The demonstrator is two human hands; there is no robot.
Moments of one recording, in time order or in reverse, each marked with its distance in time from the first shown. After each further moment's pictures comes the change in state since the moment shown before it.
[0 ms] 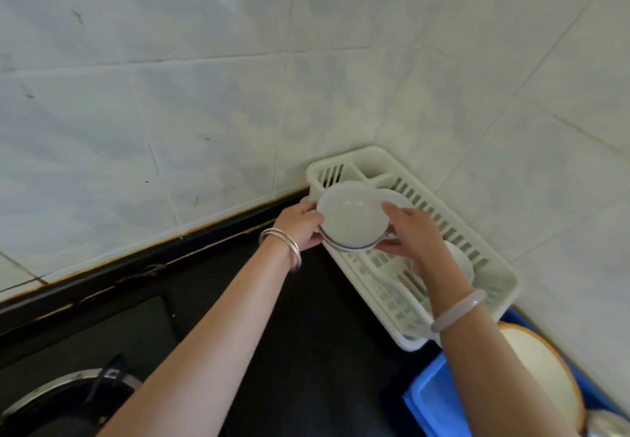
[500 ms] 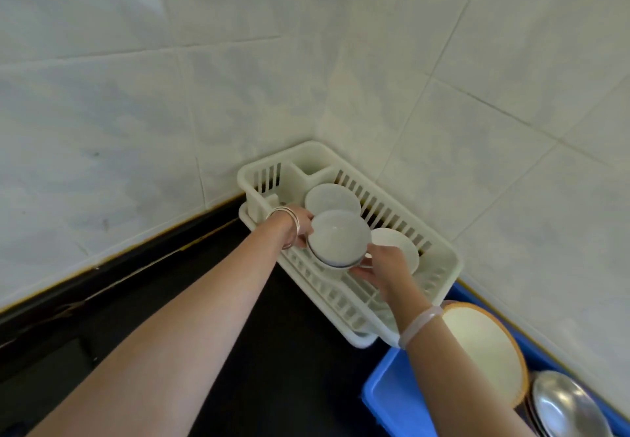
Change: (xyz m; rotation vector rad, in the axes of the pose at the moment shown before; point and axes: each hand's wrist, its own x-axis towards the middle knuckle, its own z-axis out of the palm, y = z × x) left_hand 0.079 -0.014 0.100 0.734 -0.270 -0.175; right_hand 0.038 0.084 -0.051 0.235 0.110 0.250
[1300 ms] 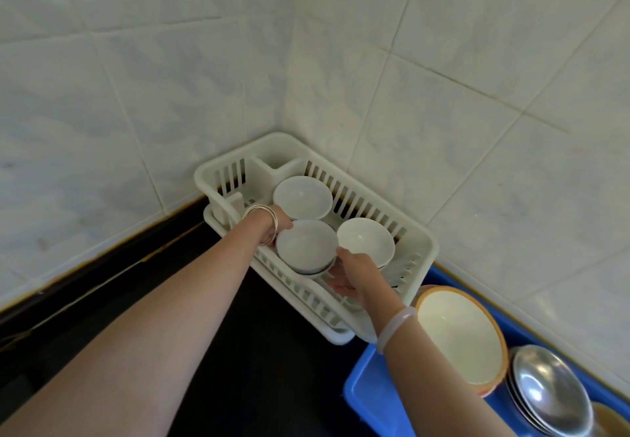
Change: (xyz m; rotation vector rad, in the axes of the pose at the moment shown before) left_hand 0.053 -0.004 0.016 0.211 0.040 -0.094; right_hand 0.008 0.017 -0.007 -0.100 -0.067 0.177
